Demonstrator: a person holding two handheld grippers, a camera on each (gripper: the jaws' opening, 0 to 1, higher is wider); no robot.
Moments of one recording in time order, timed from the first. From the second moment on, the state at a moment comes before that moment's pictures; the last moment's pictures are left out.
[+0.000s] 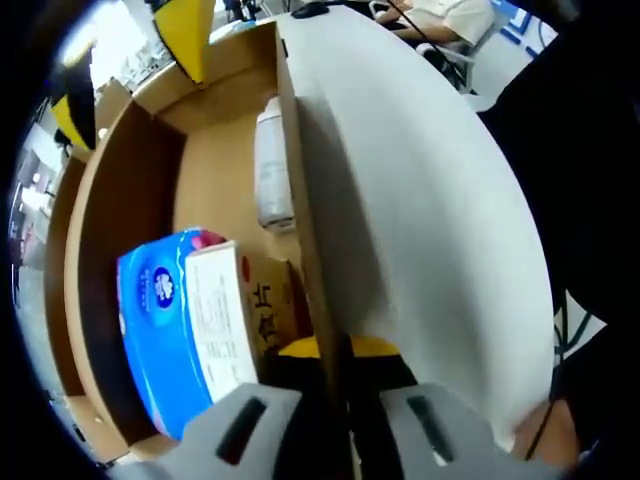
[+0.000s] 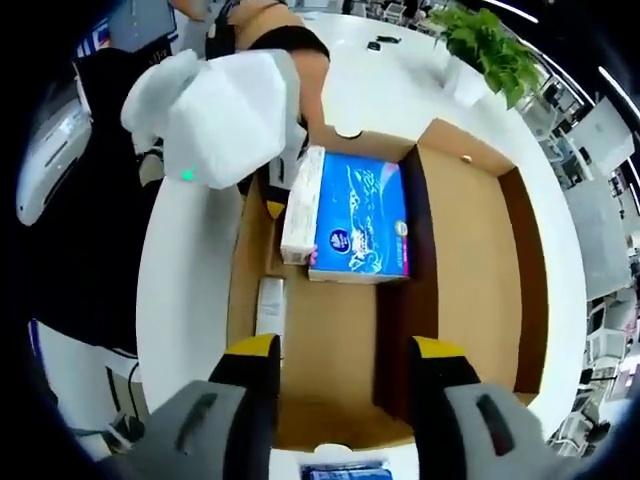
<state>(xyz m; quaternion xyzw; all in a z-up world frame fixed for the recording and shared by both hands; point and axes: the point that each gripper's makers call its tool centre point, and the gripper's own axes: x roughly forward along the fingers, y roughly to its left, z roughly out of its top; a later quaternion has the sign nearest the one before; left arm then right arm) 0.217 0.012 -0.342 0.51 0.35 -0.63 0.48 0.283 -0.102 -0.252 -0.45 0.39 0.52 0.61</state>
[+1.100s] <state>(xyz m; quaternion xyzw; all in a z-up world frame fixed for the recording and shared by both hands) 0.219 0.014 -0.342 0.51 0.35 -0.63 0.47 0.293 -0.075 -0.281 -0.46 0.39 0.54 0.59</state>
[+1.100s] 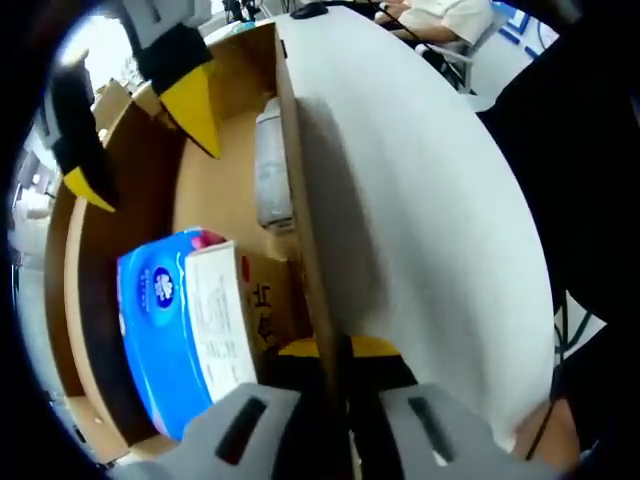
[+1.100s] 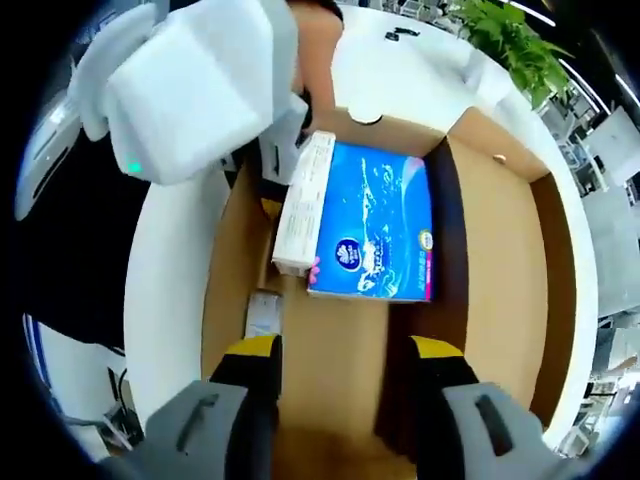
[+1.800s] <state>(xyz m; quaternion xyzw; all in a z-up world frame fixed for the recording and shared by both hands) 0.219 0.015 -0.341 0.51 0.36 -0.63 0.47 0.315 -0.047 -0.290 -0.45 0.38 0.53 0.61</state>
